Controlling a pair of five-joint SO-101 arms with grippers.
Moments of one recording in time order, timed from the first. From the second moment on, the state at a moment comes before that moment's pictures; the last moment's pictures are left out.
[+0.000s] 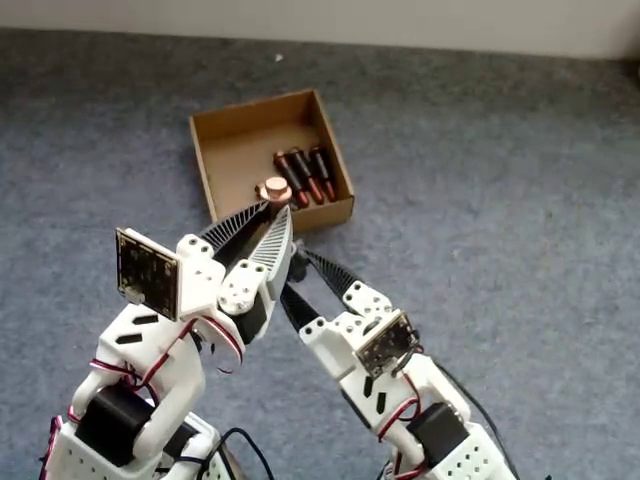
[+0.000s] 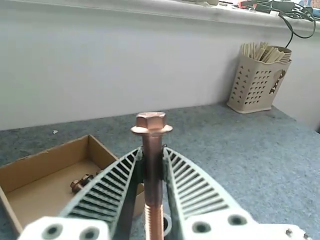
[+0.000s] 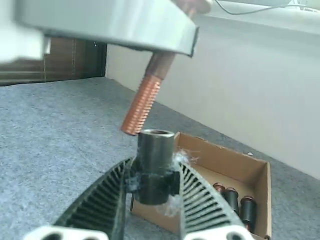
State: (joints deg) left arm 25.6 -84.5 57.6 40.8 14.5; right arm -44.7 -104.1 95.5 13.9 11.5
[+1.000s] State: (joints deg) left arm 25.7 -93.8 60.4 42.5 14.5; right arm -46.6 -104.1 95.5 13.9 11.6
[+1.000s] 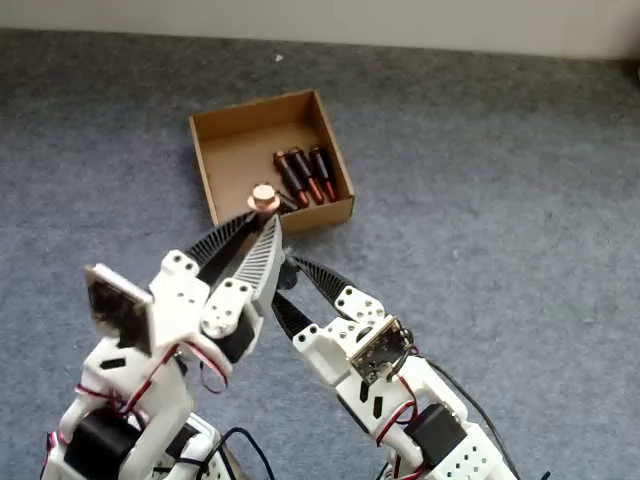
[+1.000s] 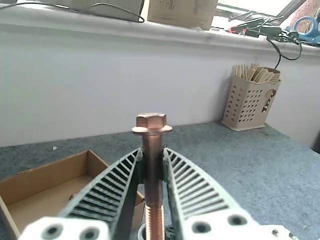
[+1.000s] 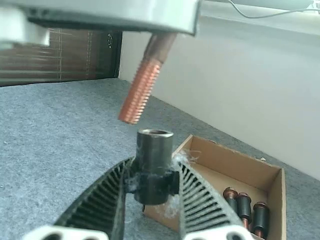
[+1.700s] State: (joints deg) left arm 25.7 -96.3 63.3 38.7 14.6; right arm -47.6 -104.2 95.3 13.9 8.6
